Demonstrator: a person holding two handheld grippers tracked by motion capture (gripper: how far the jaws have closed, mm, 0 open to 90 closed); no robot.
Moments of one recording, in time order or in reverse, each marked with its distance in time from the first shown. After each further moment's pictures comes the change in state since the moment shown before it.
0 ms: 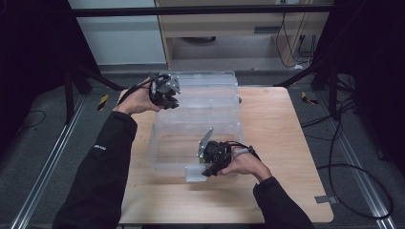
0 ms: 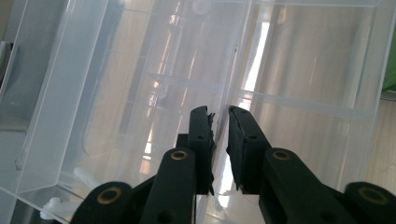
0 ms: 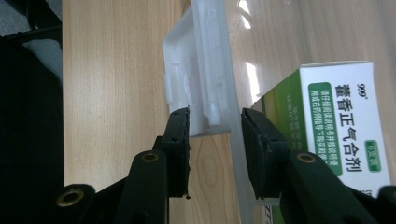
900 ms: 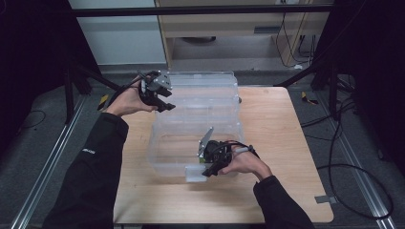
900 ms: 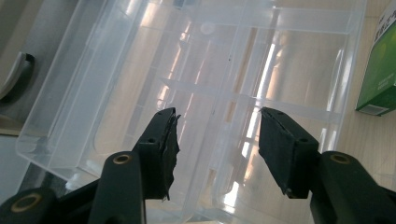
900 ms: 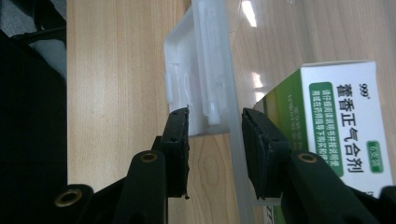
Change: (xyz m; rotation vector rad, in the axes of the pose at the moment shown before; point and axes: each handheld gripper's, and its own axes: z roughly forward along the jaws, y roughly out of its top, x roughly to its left) left arm -0.002 -0.014 -0.025 -0.096 0.017 -0.054; right arm -0.003 0.000 0.000 -0.002 0.024 0.001
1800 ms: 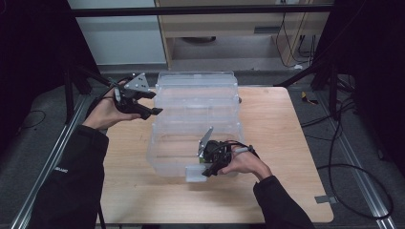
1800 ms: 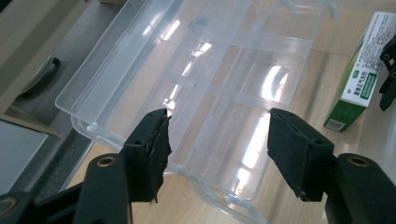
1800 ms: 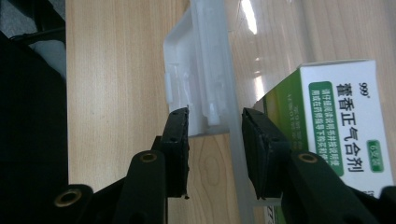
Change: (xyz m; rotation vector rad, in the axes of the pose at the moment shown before) left arm -0.032 -0.027 -0.060 -0.130 0.089 -0.119; right arm 0.000 0.001 0.000 0.009 -0.003 0.011
